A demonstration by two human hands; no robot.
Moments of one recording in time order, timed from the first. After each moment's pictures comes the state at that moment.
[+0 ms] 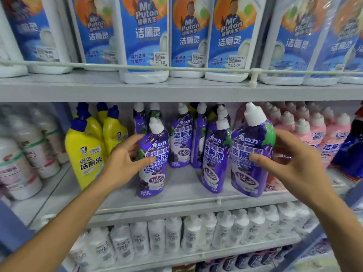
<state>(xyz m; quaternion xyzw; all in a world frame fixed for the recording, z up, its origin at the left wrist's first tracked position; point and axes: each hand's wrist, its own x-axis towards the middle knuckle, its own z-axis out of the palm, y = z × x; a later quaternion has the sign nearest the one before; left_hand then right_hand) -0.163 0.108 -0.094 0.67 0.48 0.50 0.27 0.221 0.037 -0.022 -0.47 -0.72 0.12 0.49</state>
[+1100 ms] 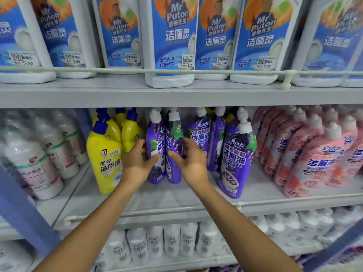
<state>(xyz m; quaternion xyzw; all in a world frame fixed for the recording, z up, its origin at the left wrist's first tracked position) -0.184 0.143 -0.122 0.60 0.60 0.51 0.16 -0.005 0.160 -0.119 -0.50 -0.67 0.24 0.49</state>
